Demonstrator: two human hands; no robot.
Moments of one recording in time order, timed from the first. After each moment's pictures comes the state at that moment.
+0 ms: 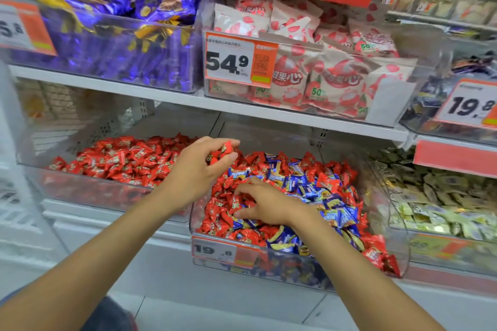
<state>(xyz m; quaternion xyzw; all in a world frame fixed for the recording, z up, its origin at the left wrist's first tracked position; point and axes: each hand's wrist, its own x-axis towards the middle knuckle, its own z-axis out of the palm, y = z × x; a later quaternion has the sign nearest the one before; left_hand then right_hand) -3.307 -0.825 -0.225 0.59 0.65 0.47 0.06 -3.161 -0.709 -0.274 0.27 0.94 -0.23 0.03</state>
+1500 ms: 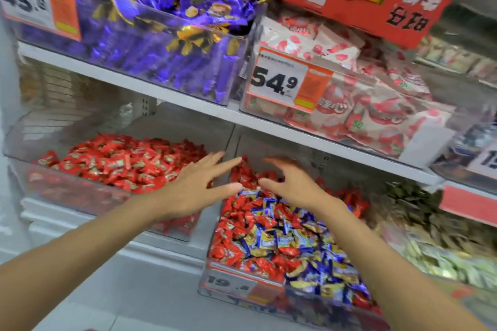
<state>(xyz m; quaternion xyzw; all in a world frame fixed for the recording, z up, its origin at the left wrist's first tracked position) -3.380 -0.808 -0.265 0.66 0.67 0.31 0.18 -3.186 -0.656 -0.235 0.32 0.93 -0.16 -0.12</state>
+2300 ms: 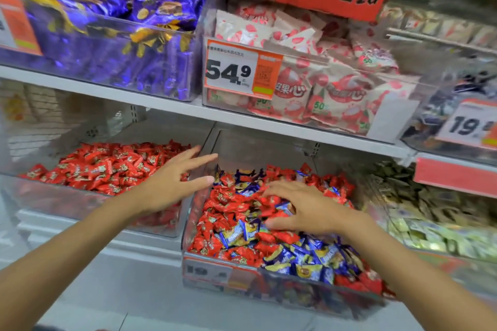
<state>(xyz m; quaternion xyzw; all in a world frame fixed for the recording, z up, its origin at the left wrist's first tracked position) -3.368 -0.815 -0.253 0.63 0.67 0.34 0.19 -3.101 -0.678 -0.240 0.27 0.96 -0.10 0.04</state>
